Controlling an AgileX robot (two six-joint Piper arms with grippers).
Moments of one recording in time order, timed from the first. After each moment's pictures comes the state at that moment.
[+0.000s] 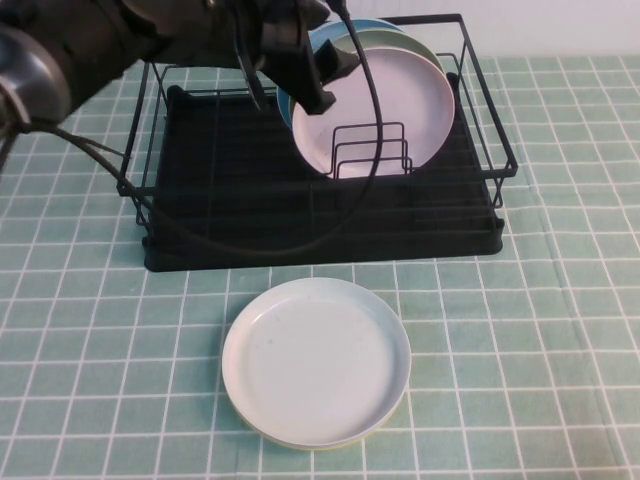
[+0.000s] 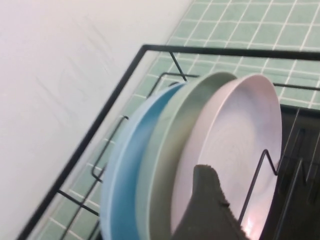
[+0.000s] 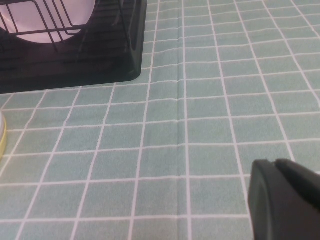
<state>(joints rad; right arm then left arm) 0.01 -0.01 0.03 0.31 0.37 -0.17 -0.43 1.87 -1.74 -0.67 0.53 1.38</state>
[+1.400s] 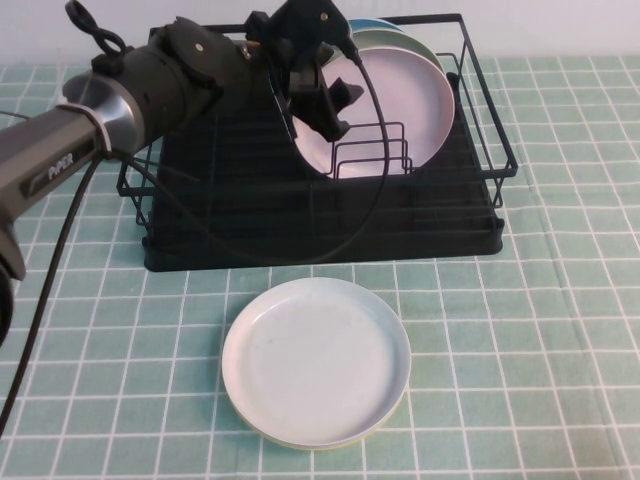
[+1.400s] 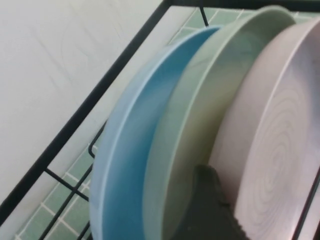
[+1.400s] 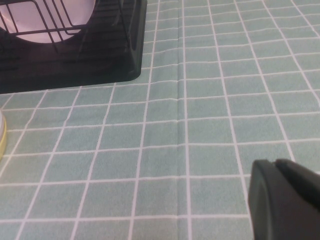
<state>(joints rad) 0.01 -0.01 0.03 0.31 0.37 -0.17 -0.44 2.06 -1.76 -0.86 0.34 1.54</state>
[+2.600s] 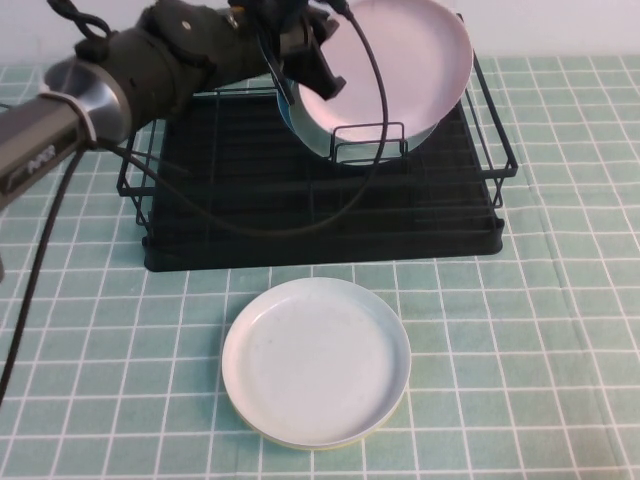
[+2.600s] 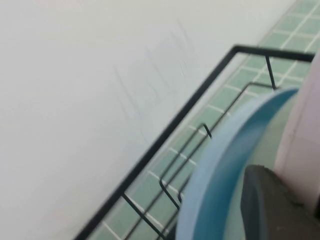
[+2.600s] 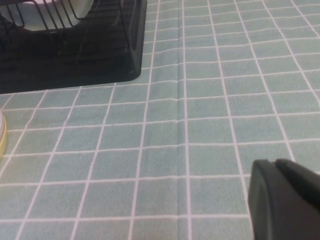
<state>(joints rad) 0.01 -0.01 0.03 0.31 0.37 -0.17 -0.44 2.02 -1.77 -0.94 0.21 1.57</state>
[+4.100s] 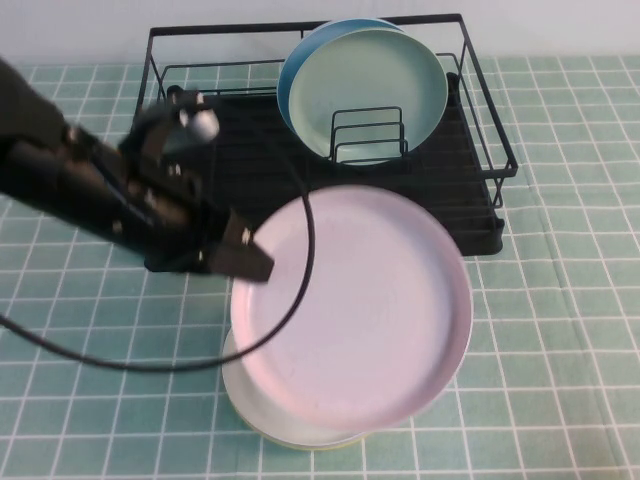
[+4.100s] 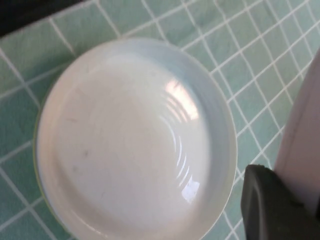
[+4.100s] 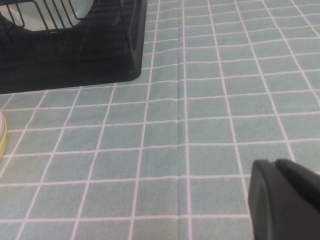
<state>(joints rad) 0.01 -0.01 0.03 0.31 0.37 -0.17 -0.26 1.56 -1.22 -0.76 1.09 0.68</state>
